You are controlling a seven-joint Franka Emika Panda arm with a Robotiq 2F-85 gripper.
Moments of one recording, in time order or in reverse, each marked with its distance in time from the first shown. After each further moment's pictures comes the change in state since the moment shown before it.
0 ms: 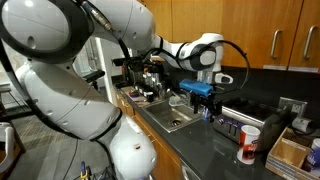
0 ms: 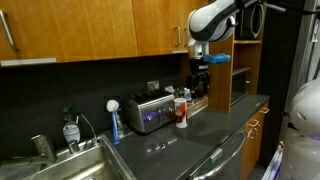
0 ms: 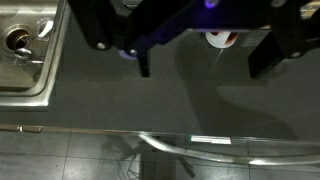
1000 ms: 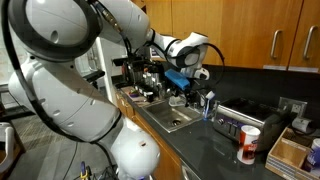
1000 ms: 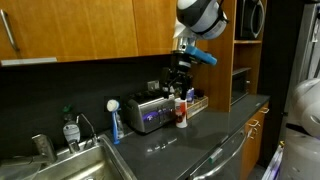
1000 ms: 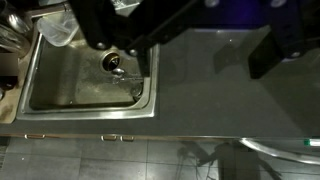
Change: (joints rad) arm 0.153 0.013 0.076 0.033 0.377 0.043 0.078
